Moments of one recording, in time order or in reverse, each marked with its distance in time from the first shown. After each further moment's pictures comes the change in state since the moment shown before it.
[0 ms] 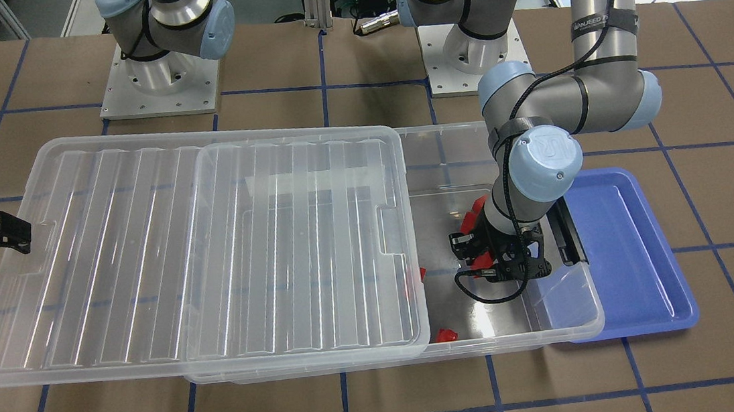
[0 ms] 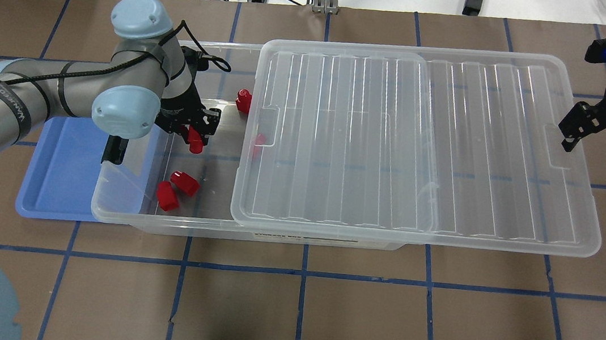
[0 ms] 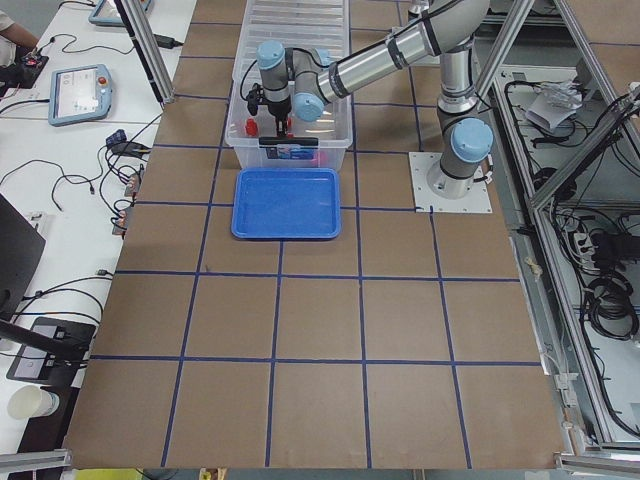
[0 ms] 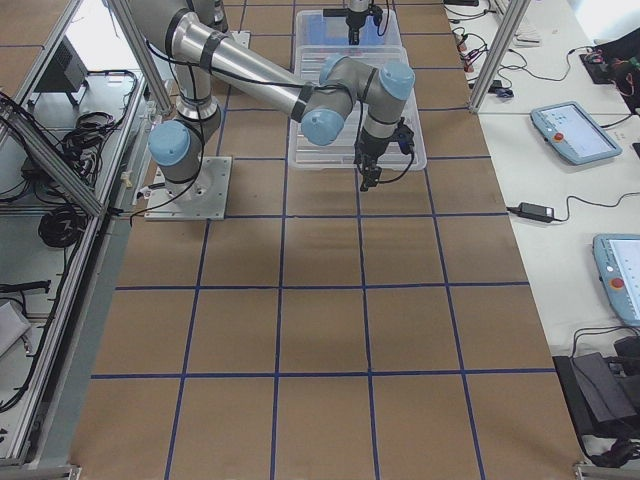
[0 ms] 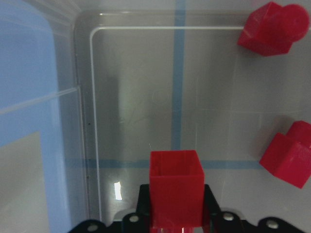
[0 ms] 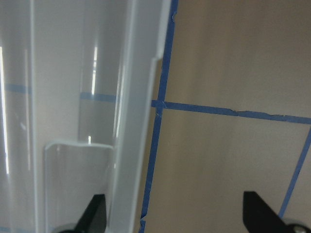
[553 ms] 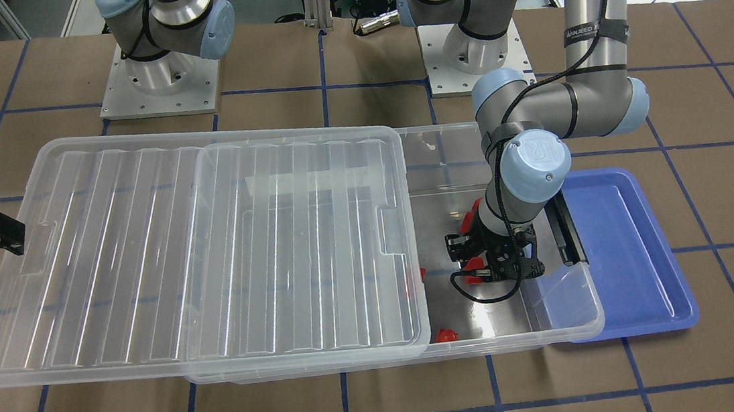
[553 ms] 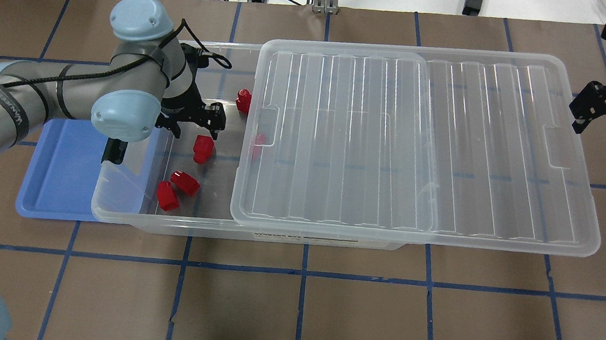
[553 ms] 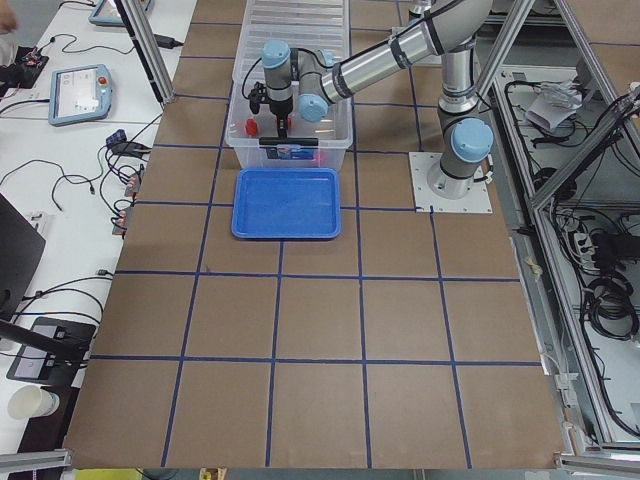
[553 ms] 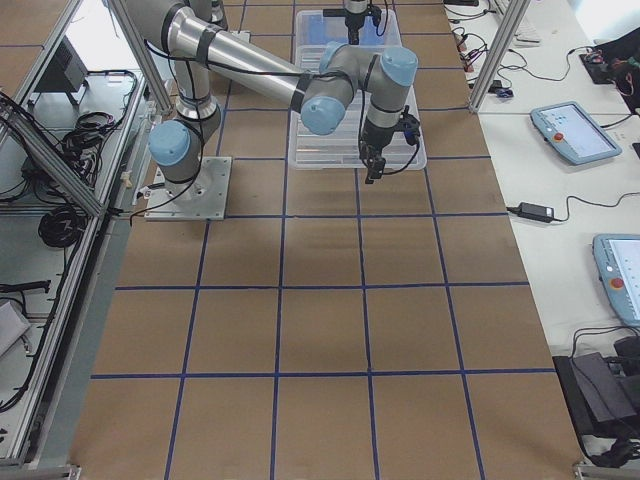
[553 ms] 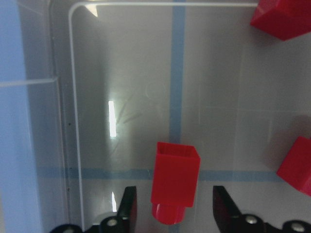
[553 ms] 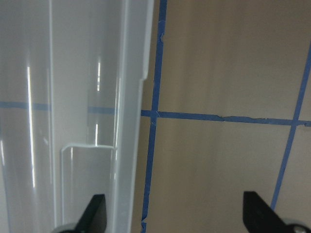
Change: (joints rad) left arm -0.012 0.045 0.042 -0.064 0.008 -0.024; right arm 0.005 -0.025 -0.069 0.040 0.006 0.039
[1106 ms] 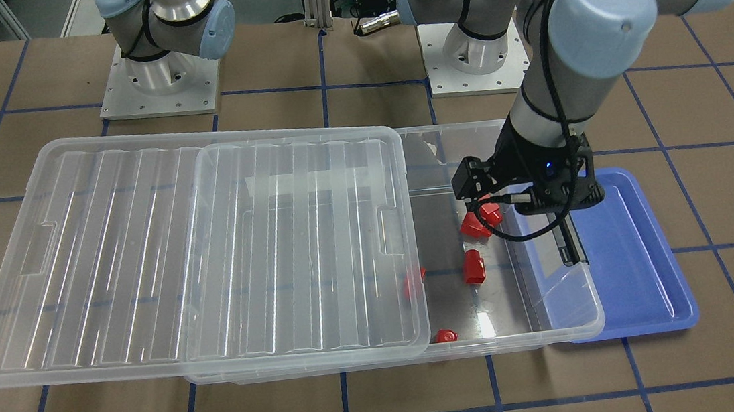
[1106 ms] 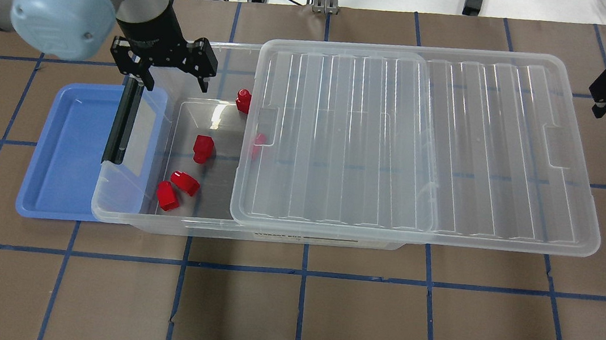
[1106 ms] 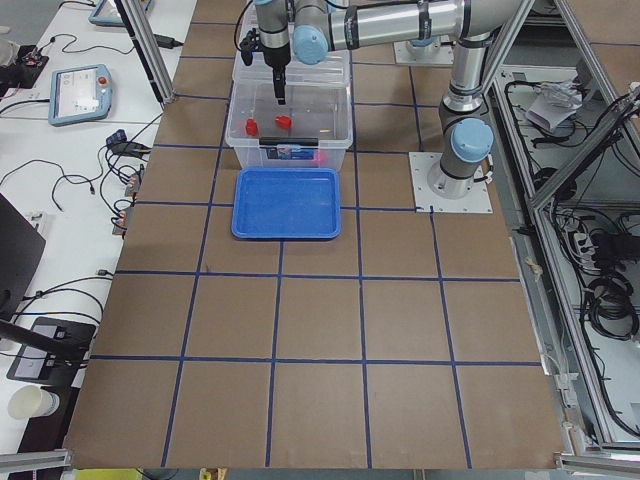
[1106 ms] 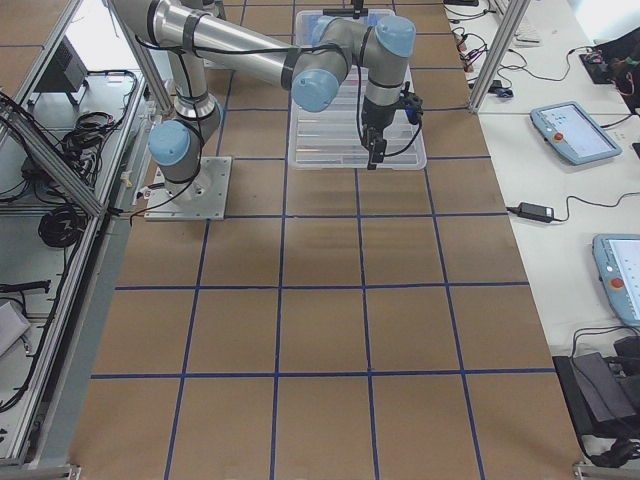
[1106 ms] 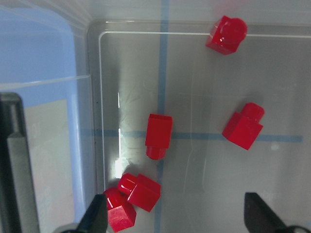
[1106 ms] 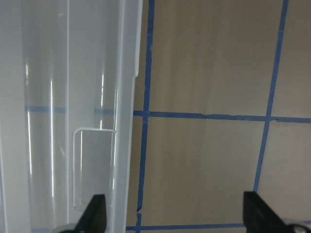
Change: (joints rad) left arm -0.015 0.153 0.274 -0.403 0.001 -0.021; right arm 0.002 -0.046 -0.040 0.036 -0.011 0.019
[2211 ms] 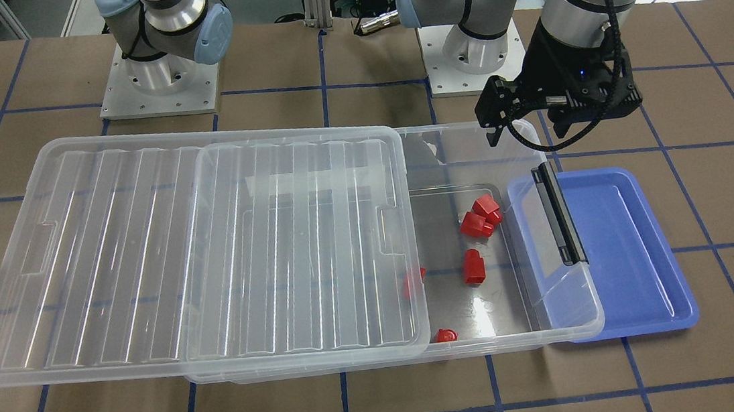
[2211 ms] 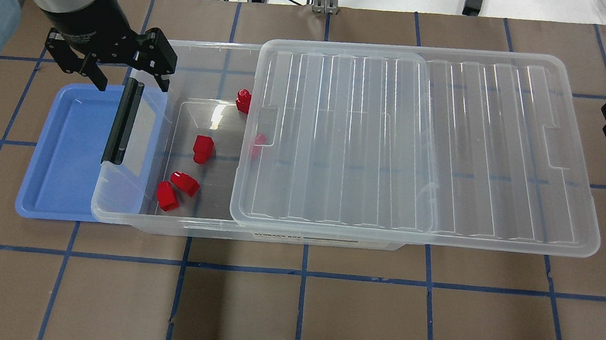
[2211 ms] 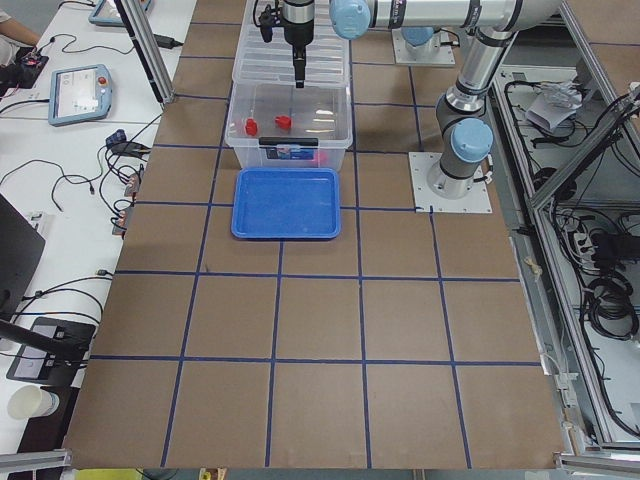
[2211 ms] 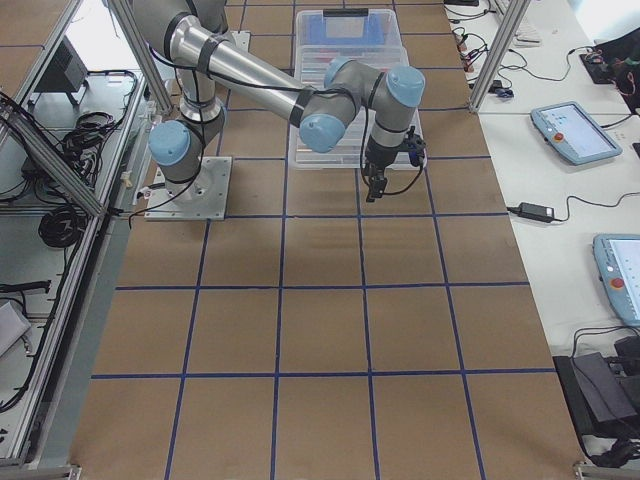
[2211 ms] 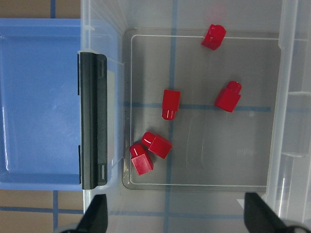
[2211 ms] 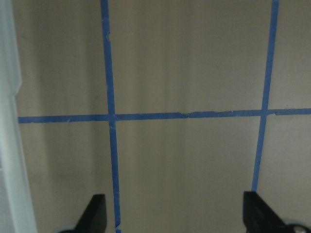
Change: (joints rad) left arm 0.057 0.157 -0.065 -0.091 -0.002 0.041; right arm -0.101 0.116 0.019 -0.069 0.001 -0.019
